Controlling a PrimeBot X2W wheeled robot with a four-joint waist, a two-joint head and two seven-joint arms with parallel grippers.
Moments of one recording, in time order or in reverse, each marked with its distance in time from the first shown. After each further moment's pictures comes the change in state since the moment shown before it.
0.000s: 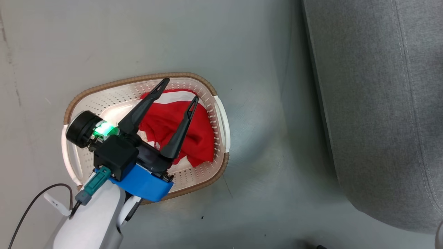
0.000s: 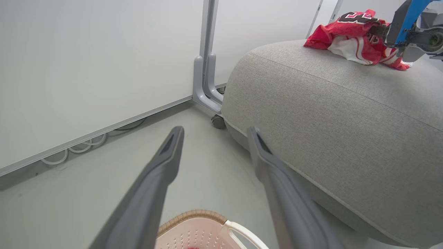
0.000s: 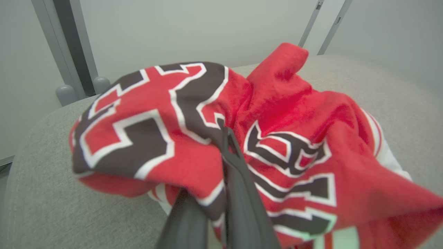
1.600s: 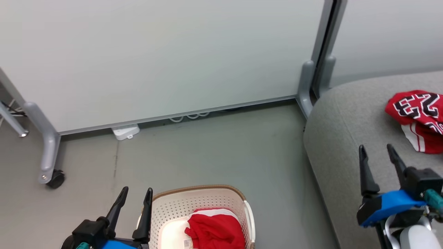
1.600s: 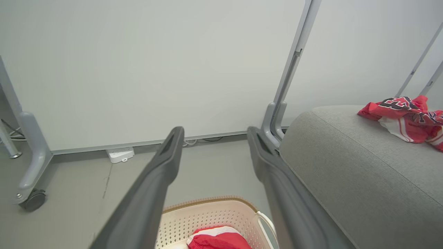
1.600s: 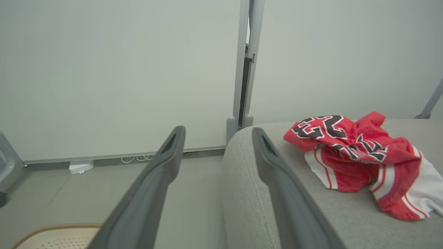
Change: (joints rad) left arm 0.445 -0.172 0.293 0.206 -0.087 0.000 0.000; right arm 0.821 0.172 0.555 -0.512 0.187 0.000 0.078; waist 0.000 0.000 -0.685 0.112
